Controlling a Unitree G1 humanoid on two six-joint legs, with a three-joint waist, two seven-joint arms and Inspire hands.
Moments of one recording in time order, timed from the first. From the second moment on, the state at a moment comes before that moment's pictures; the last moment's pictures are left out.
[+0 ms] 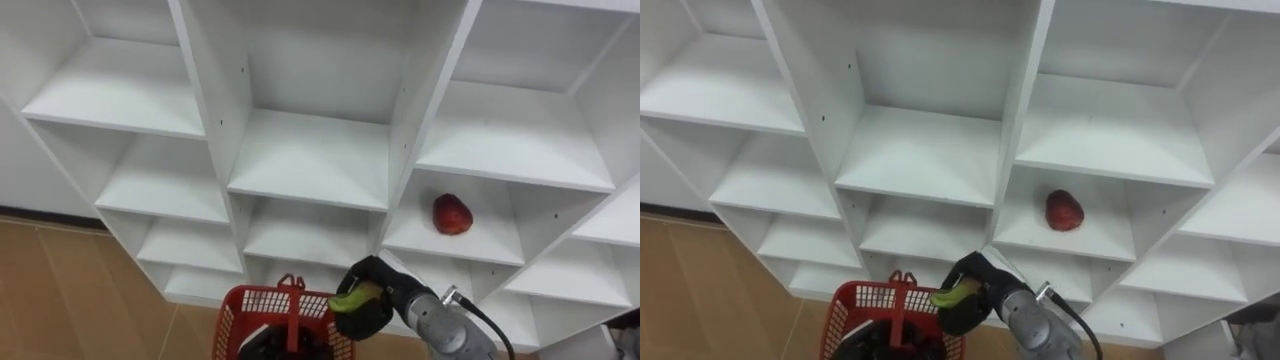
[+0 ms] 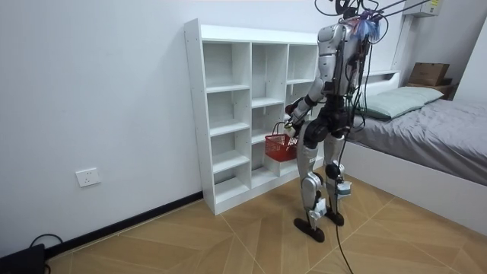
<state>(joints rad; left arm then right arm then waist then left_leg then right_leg) 0.11 0.12 -0.35 0.66 -0.24 0.12 -0.17 -0.02 -0.17 0.41 0.42 -0.43 0.19 0.17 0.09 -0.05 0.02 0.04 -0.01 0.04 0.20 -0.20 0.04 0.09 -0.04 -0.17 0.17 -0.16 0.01</state>
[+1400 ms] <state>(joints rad) 0.11 0.14 -0.36 0.65 -0.22 0.12 -0.21 -0.02 -0.15 0.45 0.43 -0.44 0.19 0.17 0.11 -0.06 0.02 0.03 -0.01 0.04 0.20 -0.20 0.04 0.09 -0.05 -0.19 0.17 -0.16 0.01</state>
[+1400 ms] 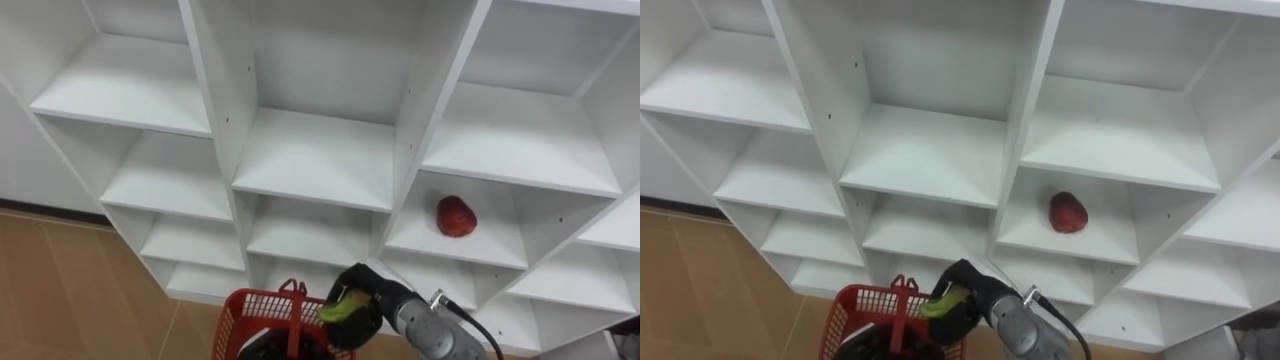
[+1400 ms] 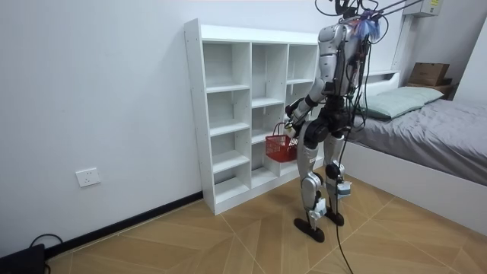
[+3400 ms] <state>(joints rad) 0.13 0.16 -0.34 0.64 -0.19 0.13 -0.22 -0.10 -0.15 0.44 0.54 -0.27 0.16 0.10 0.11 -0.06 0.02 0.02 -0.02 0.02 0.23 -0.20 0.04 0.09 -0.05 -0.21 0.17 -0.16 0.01</state>
